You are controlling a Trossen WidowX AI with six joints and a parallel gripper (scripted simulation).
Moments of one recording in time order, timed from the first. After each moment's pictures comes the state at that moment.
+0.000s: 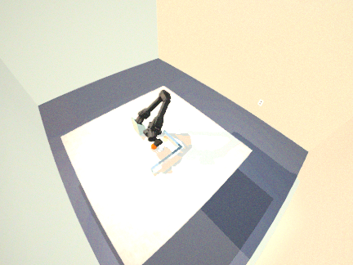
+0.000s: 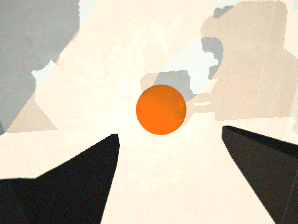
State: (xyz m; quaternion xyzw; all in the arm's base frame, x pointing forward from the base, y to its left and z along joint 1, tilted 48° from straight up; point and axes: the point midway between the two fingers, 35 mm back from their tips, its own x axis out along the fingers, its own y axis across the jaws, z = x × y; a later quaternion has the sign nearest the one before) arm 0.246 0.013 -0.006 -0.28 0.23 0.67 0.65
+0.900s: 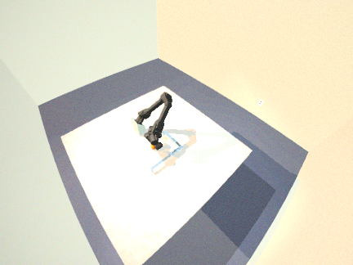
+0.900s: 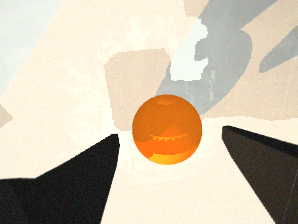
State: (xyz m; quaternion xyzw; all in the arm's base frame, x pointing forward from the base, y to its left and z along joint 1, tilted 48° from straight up) arm 0.245 0.047 -0.037 -0.28 0.23 0.67 0.64
